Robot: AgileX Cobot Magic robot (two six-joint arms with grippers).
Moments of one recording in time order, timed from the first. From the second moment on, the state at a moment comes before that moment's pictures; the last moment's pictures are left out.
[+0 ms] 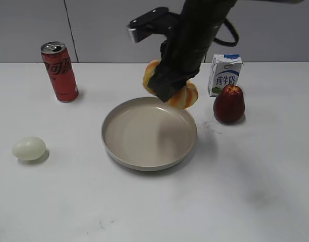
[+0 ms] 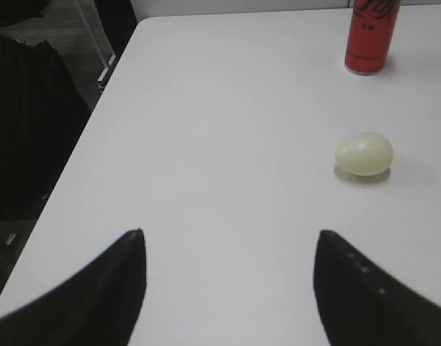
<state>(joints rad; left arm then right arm) -0.02 -0.01 -0.48 0.06 1.09 0.00 0.63 2.03 -1.68 0.13 0.98 -0.33</state>
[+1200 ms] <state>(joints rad) -0.02 -0.01 -0.48 0.06 1.09 0.00 0.70 2.25 -1.79 0.13 1.00 -0.35</state>
